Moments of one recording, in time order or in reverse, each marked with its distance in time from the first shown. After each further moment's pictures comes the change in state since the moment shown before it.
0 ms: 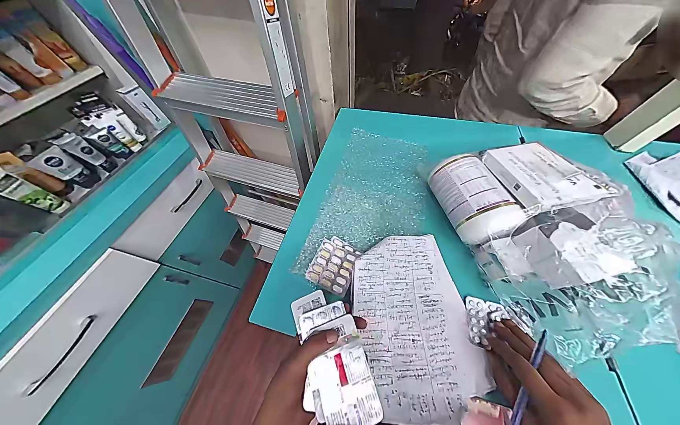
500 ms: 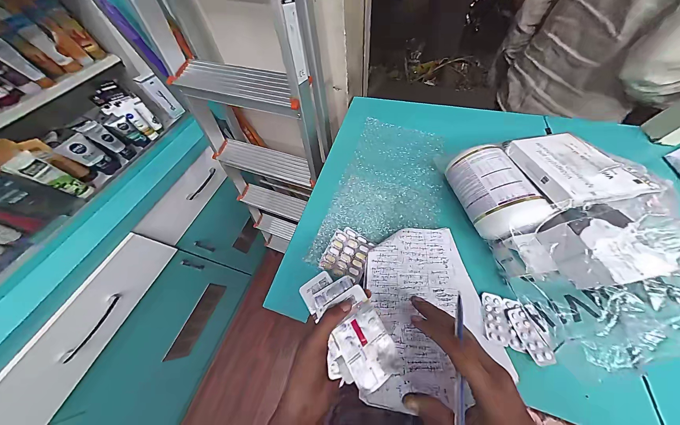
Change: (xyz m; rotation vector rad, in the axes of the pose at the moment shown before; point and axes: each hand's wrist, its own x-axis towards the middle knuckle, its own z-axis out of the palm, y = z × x) left_hand 0.008 -0.008 0.018 -0.042 0.331 0.055; right_hand 0.057 -0.094 0.010 0.750 -0.104 -0.122
